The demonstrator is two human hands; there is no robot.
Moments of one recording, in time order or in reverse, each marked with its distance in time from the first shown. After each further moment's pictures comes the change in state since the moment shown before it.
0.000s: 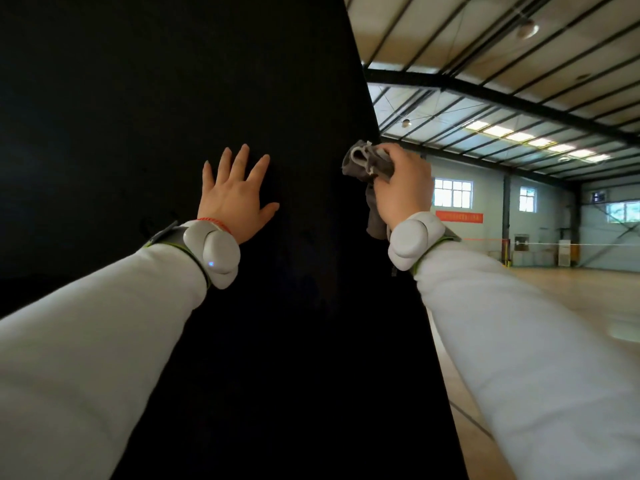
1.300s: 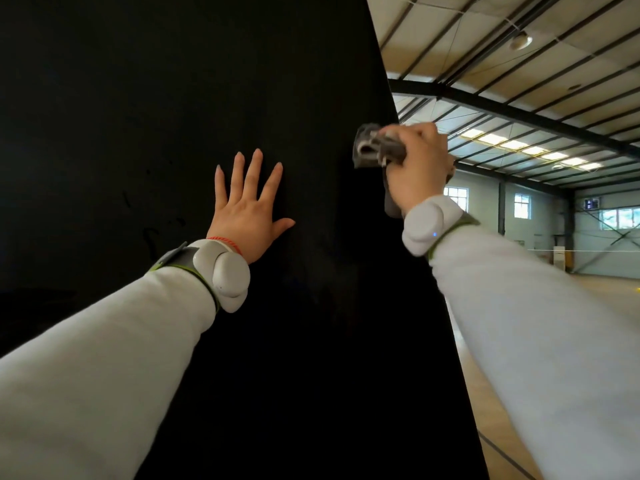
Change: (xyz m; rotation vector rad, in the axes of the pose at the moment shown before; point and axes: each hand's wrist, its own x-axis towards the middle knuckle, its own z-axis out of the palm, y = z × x) left_hand 0.010 -0.019 0.034 0.040 0.051 0.063; right_hand 0.029 -0.021 0.021 -0.038 0.051 -0.055
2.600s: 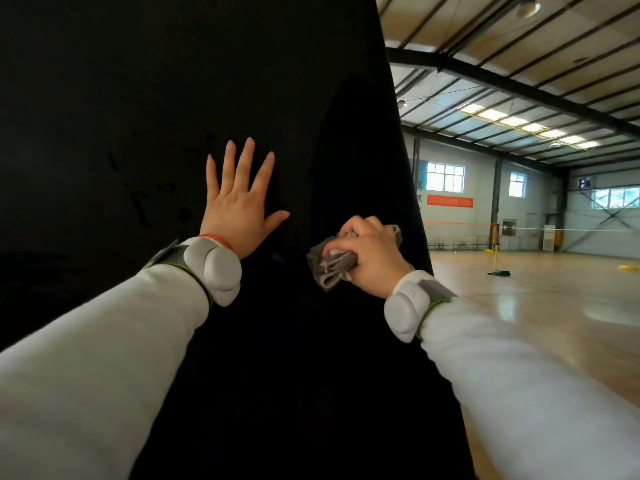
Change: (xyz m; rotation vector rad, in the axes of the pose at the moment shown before) left_hand -0.039 0.009 0.015 -0.037 0.038 0.017; right_hand -0.131 0.030 0.020 -0.011 -0.599 -0.365
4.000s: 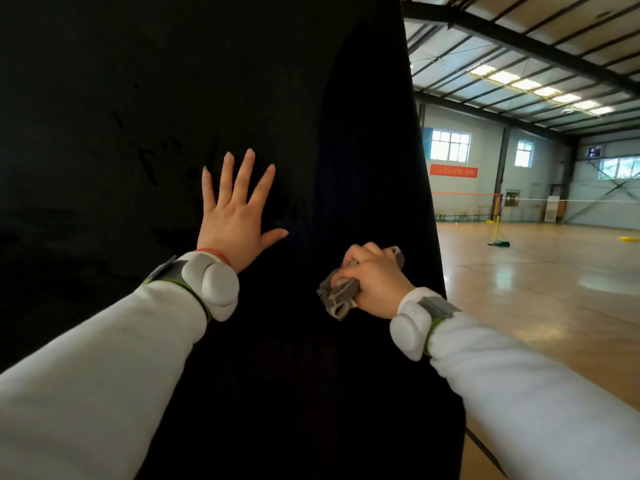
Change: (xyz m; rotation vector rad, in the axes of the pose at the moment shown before) left_hand -0.066 -0.003 0.015 0.002 -0.090 0.027; right_hand -0.065 -0.015 0.036 -0.024 -0.271 -0.006
